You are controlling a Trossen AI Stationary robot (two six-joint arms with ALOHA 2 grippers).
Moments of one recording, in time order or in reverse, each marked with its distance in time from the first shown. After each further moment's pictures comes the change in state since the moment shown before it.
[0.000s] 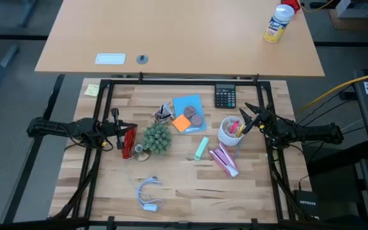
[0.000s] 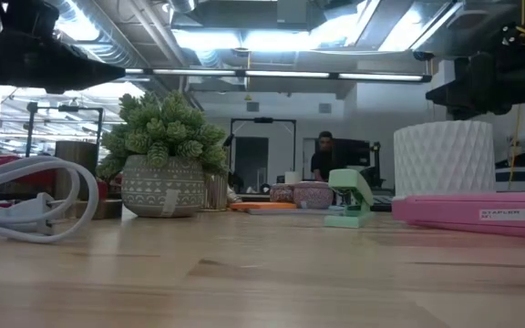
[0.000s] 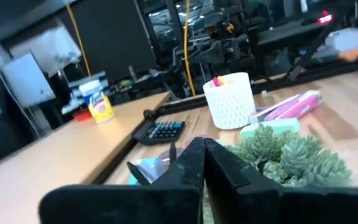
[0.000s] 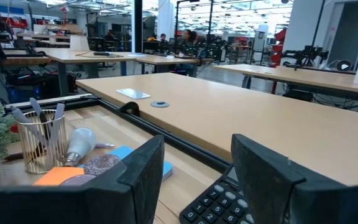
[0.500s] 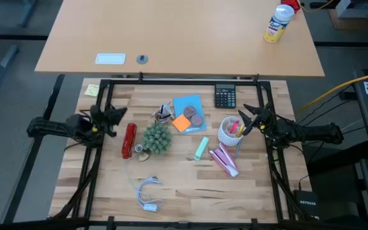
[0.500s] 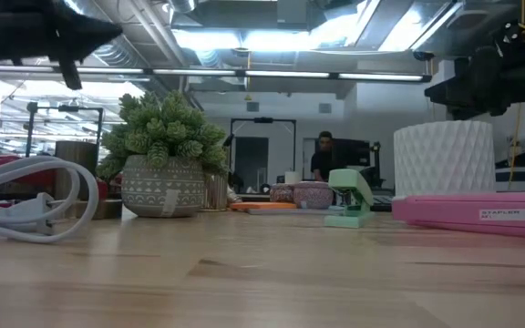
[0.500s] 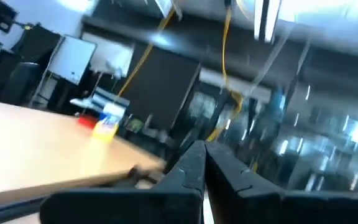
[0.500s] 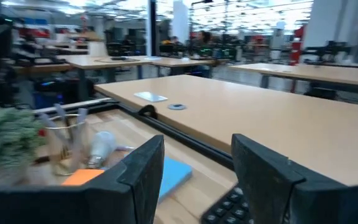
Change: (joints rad) left arm 0.000 0.000 0.000 0.441 -0.210 -0.537; right arm 0.000 0.000 0.000 0.007 -0.078 0.046
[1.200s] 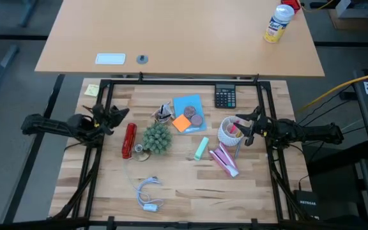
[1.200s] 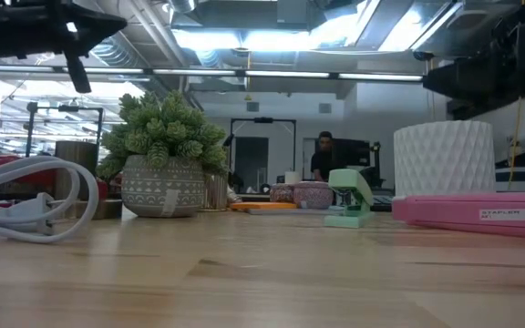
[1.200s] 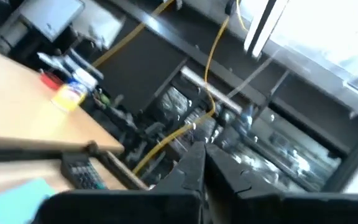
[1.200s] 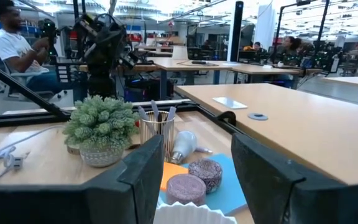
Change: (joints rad) left arm 0.000 0.177 0.011 0.114 0.076 -0.289; right arm 0.000 0.000 -0.001 0.015 -0.359 -0.008
